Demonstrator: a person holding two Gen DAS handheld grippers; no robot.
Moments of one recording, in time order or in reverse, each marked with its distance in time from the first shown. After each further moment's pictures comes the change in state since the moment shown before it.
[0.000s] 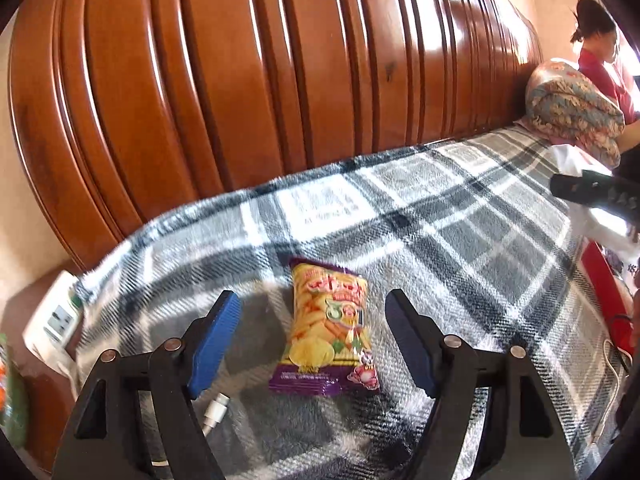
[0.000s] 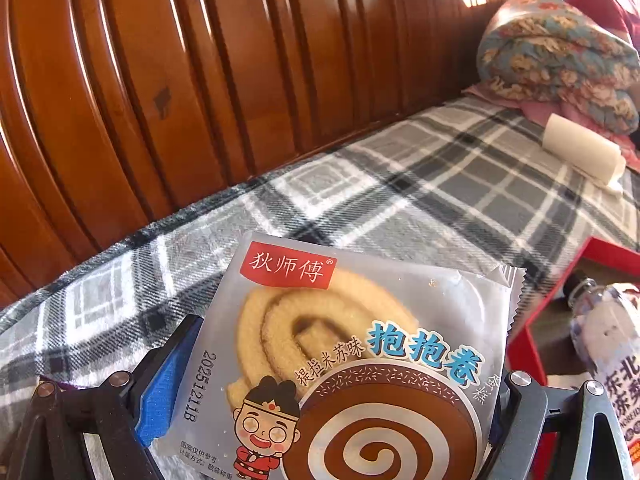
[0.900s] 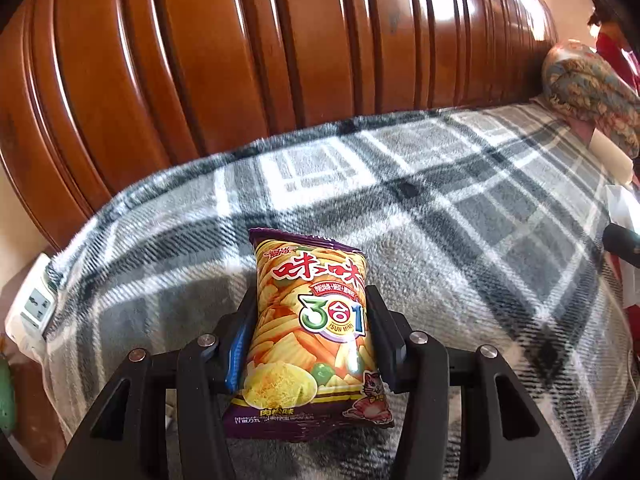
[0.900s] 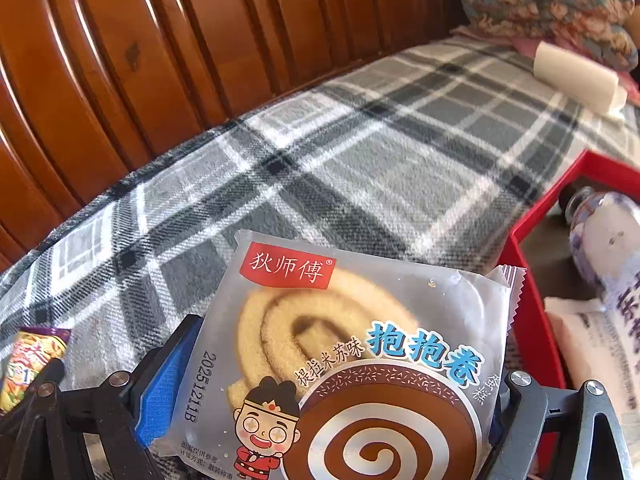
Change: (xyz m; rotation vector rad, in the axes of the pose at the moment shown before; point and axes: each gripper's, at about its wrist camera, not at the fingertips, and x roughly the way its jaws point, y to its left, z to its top) left arm 0.041 -0.024 -0.002 -0.003 0.069 0.032; right arm 0.009 -0.033 -0.040 0.038 0.098 0.038
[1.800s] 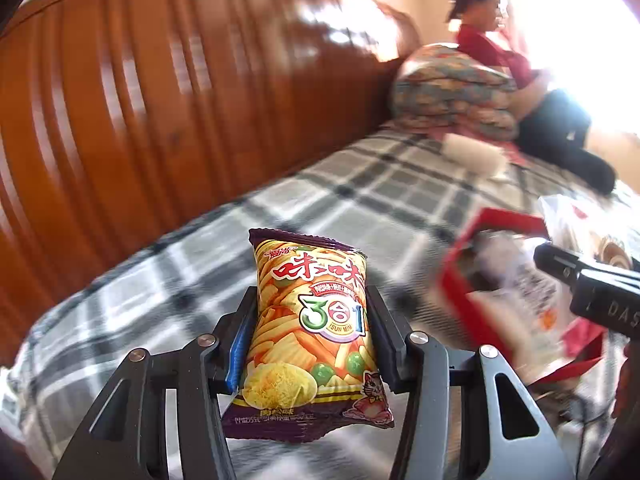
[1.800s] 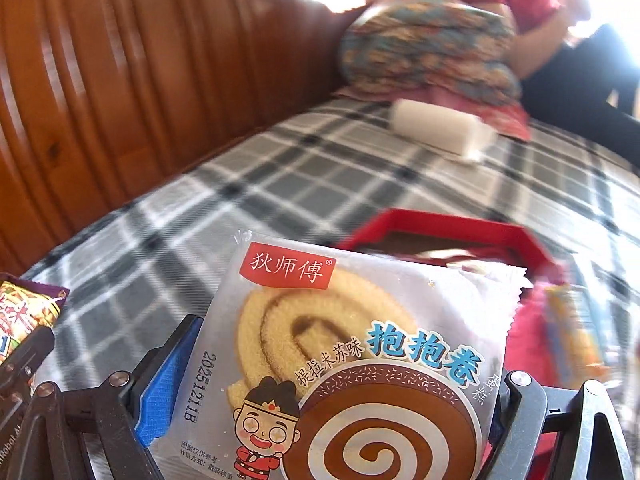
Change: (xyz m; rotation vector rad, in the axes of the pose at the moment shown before) left arm -0.107 -0.191 0.040 0.265 -0.169 -0.358; right arm -0.099 -0.126 0.007 0.119 -0.134 -0.231
